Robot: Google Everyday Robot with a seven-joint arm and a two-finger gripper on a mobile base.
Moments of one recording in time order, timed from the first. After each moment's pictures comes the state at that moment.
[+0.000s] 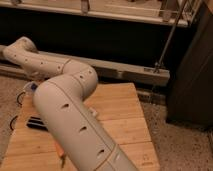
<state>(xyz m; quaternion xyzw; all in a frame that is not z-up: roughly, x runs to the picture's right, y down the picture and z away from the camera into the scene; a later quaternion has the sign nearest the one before) -0.364 -0.033 0.840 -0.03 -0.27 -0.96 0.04</state>
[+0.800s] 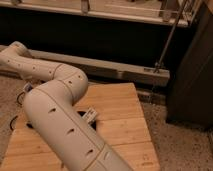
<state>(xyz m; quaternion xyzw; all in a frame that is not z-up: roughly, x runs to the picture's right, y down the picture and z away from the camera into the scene) -0.378 -0.018 0.857 -0.06 -0.27 -0.96 0.00</state>
